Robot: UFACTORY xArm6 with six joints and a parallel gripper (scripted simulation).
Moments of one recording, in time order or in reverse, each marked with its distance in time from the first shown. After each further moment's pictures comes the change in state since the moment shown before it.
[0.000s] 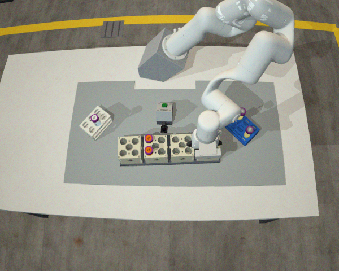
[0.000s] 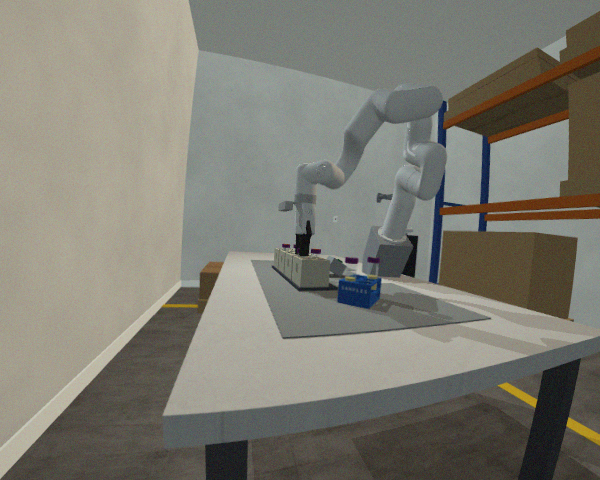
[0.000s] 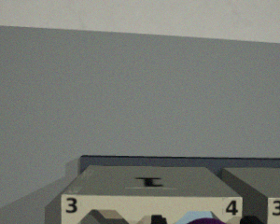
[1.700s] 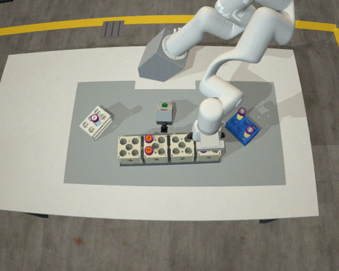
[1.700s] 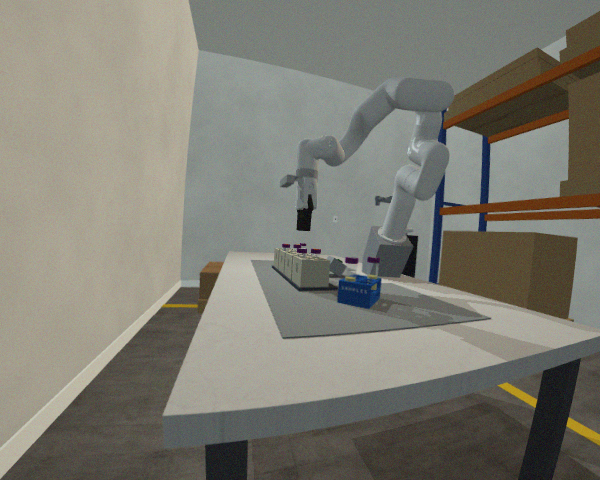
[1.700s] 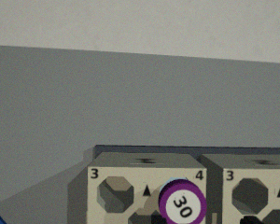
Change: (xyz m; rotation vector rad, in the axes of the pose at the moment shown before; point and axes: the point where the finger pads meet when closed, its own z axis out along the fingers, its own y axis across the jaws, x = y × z) arm 0.000 0.000 -0.084 -0.001 0.001 0.000
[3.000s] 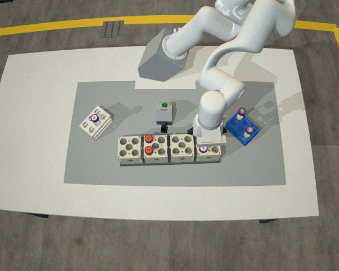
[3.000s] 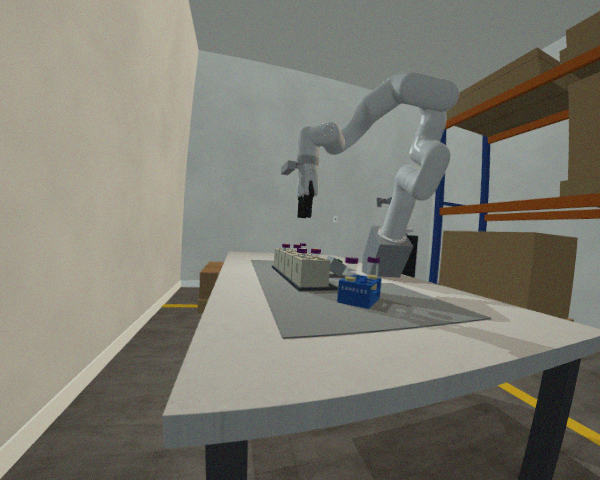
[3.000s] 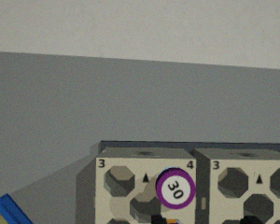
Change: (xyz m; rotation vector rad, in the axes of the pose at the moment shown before) arm 0.000 0.000 -0.045 0.001 -0.001 0.000
